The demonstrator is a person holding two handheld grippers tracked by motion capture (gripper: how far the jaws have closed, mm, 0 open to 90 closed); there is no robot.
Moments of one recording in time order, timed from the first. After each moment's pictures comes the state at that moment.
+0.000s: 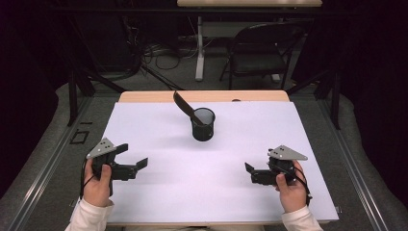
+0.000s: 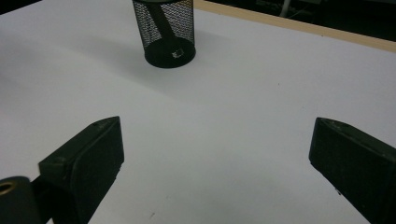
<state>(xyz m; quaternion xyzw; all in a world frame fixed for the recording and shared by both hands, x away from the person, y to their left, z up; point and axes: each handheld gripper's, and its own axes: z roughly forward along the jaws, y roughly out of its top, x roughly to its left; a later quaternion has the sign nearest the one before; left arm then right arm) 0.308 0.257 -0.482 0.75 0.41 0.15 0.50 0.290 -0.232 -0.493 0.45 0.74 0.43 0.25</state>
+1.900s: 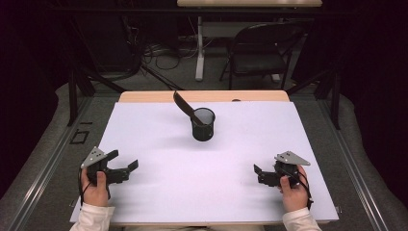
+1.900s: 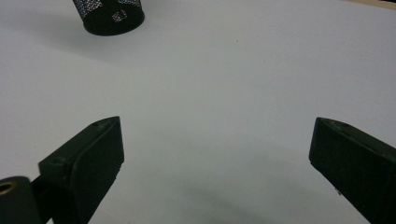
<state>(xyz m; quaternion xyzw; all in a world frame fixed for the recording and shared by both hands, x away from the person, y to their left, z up) 0.315 0.294 -0.537 0.71 0.46 0.19 0.51 0.301 -0.260 -0.541 0.49 0.72 0.41 0.27</state>
